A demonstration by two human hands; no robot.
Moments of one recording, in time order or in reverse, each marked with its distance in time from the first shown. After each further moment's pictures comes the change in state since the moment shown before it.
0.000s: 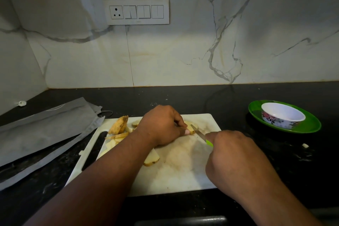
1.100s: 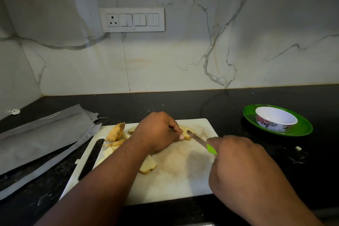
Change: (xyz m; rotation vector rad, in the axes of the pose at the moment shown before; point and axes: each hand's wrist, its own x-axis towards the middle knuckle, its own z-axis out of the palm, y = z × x) left_hand -0.002 -0.004 -0.002 -0.090 -0.010 -0.013; right_hand -0.016 -0.003 -0.021 -0.006 0.034 -0.028
